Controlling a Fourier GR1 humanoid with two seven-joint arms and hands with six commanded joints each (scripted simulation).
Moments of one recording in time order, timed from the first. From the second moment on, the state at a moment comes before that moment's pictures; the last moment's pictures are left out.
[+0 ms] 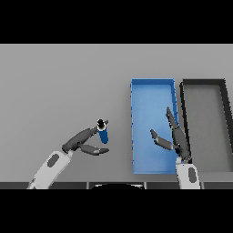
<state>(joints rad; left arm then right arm) -0.17 0.38 -0.55 -1.48 0.14 -0.25 -0.01 0.11 -0.13 0.08 -1.69 0.11 0.08 -0.10</state>
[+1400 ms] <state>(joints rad) -0.26 0.18 -0.57 -1.53 0.15 -0.15 -0.16 0.09 -0.14 0.08 -1.69 0.13 0.08 -0.09</state>
